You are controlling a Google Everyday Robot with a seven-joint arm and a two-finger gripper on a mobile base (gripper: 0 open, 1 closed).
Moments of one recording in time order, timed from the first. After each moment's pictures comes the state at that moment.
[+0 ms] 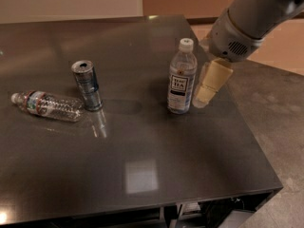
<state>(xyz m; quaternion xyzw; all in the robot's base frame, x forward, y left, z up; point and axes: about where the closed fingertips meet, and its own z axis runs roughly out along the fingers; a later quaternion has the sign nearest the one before) 0.522 -0.116 0.939 -0.63 0.75 0.05 0.22</state>
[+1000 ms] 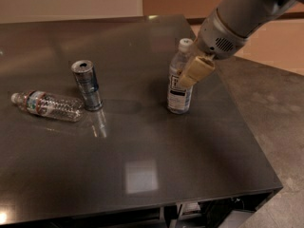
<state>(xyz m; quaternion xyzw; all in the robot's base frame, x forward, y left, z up) 0.538 -0.091 0.936 -0.61 0.75 0.10 0.23</state>
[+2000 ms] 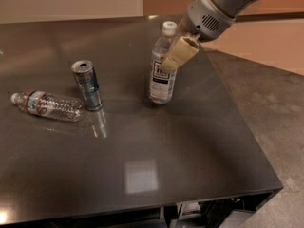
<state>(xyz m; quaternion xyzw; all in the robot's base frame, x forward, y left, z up) 0.549 -0.049 0.970 -0.62 0.73 0.15 0.25</state>
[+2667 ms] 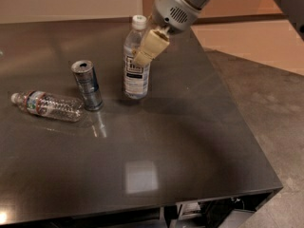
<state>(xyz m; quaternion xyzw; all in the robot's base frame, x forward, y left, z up) 0.557 0.013 0.981 -0.66 0.69 0.17 0.26</state>
